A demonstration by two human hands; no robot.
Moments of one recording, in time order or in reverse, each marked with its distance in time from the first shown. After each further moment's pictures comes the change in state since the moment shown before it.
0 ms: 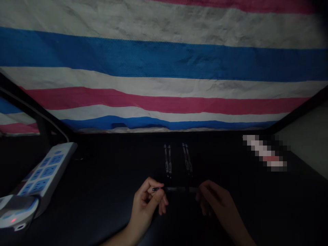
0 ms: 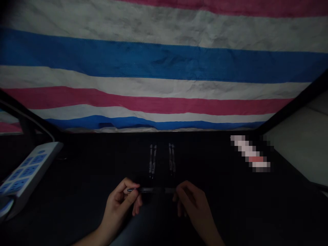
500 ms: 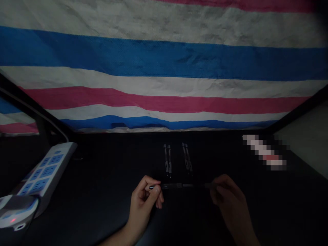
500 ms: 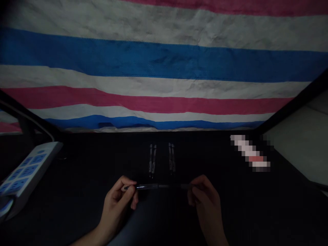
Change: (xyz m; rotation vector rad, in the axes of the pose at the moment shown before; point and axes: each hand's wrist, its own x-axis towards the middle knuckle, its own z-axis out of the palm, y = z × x) left_hand 0.001 -0.004 -0.005 0.025 0.071 0.049; right_hand 0.002 0.012 -0.012 0.441 0.314 -0.089
